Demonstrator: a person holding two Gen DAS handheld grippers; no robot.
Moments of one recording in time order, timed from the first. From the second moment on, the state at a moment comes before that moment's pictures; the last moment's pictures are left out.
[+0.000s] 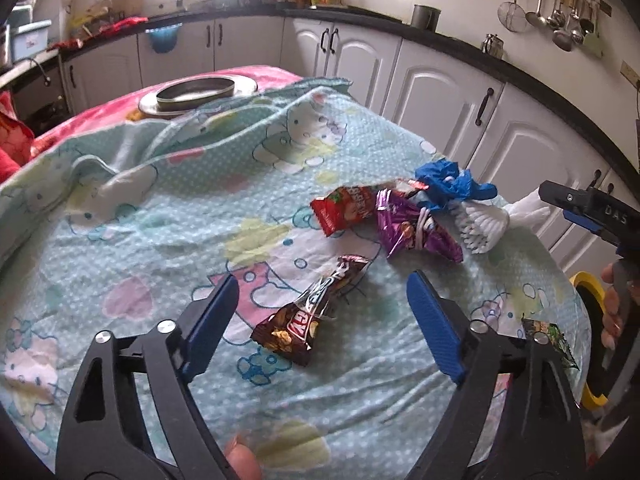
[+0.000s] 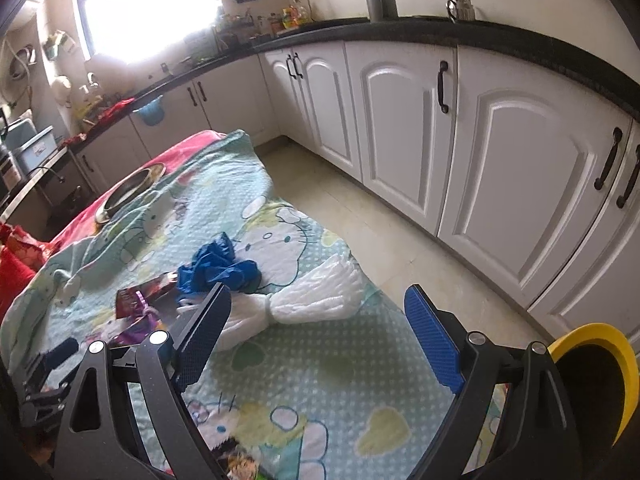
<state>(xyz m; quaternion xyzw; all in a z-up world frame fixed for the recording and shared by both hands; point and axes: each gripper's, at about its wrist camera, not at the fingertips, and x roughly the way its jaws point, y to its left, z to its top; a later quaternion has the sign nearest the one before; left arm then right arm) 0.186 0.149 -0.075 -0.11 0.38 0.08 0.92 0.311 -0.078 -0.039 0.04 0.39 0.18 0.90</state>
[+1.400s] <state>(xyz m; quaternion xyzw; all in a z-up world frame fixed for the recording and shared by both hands) 0.171 0.147 -0.084 -0.12 0.41 0.05 0.90 0.269 -0.112 -0.047 0.07 0.42 0.22 0.88</state>
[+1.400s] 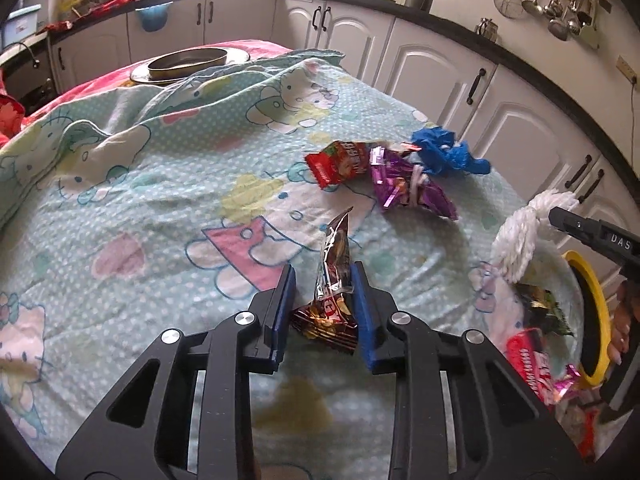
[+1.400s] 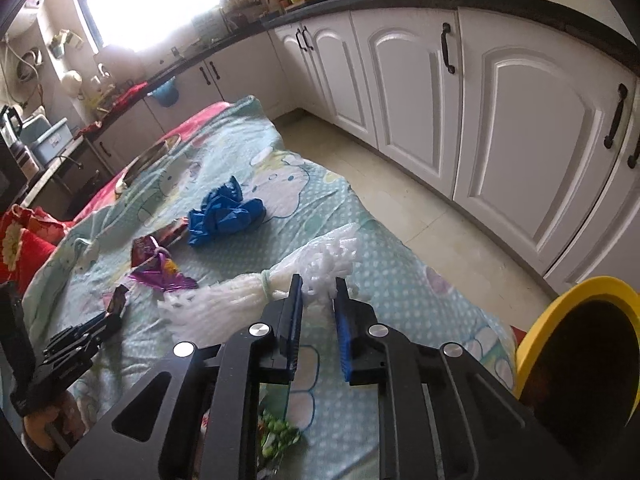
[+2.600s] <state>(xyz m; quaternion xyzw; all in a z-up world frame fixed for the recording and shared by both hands) 0.159 0.023 -0.006 -0.07 0.33 -0.06 0.94 0.204 -0.208 0.028 0.11 0.29 0.19 0.93</state>
